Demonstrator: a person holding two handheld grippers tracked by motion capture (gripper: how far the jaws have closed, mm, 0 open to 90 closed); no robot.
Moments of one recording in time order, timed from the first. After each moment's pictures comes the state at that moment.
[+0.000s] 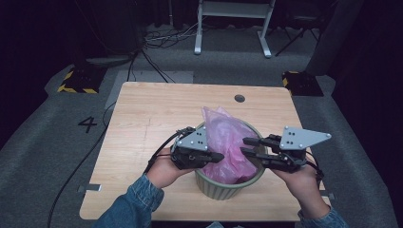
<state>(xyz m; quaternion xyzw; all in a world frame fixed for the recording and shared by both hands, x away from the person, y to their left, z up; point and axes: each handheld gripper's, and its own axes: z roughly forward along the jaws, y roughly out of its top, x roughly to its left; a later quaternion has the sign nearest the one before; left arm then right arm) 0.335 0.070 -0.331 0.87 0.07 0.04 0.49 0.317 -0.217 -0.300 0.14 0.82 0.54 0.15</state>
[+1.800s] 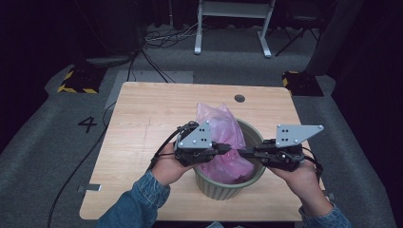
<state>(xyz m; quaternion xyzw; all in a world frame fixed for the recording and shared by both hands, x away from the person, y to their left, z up) 0.325 0.061 -0.301 0.84 0.05 0.11 0.52 0.322 -0.208 -0.294 0.11 0.84 0.52 0.08</state>
